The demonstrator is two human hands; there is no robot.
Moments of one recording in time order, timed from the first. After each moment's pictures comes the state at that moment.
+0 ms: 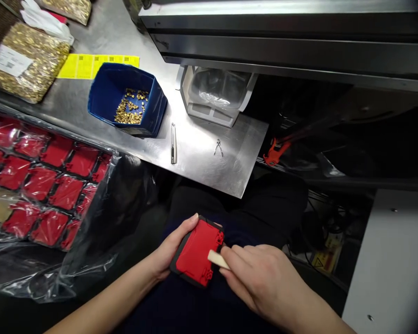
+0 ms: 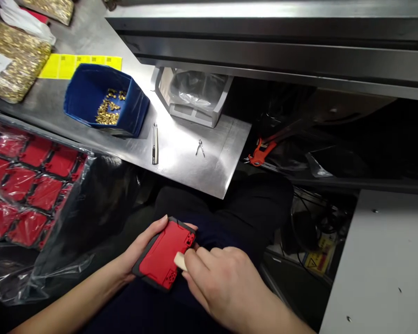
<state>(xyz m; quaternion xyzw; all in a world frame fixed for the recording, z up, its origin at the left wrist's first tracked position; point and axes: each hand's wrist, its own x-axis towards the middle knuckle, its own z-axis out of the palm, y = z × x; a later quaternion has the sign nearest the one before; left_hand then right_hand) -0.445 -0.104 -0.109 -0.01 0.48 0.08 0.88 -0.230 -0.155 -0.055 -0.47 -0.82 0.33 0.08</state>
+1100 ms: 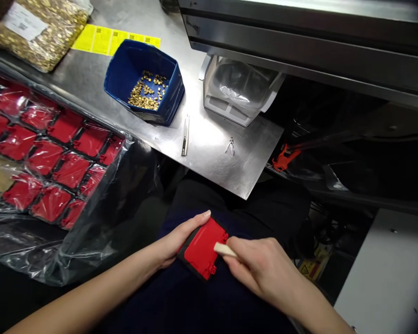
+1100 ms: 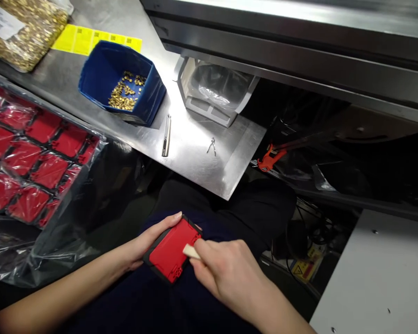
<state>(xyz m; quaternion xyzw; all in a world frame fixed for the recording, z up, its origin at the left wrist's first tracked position) -0.448 -0.107 -0.118 0.01 0.48 0.05 0.88 -0.227 -0.130 -0.056 -0.47 -0.73 0.50 0.00</state>
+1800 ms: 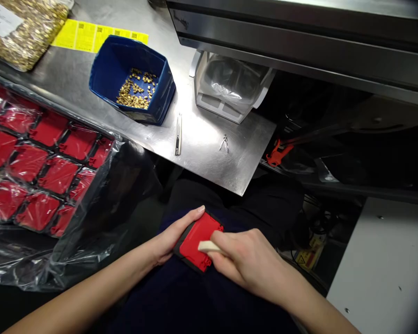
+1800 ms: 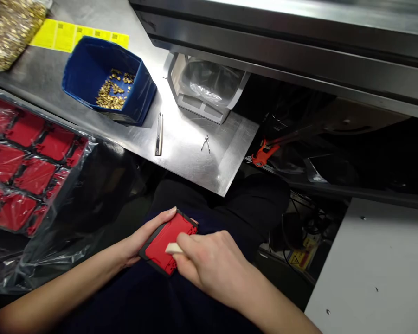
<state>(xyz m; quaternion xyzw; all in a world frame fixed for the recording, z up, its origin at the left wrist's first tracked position) -0.455 -0.102 -0.120 0.00 0.47 0.04 0.88 -0.241 -0.126 -0.053 -0.47 -0.72 0.51 -0.02</state>
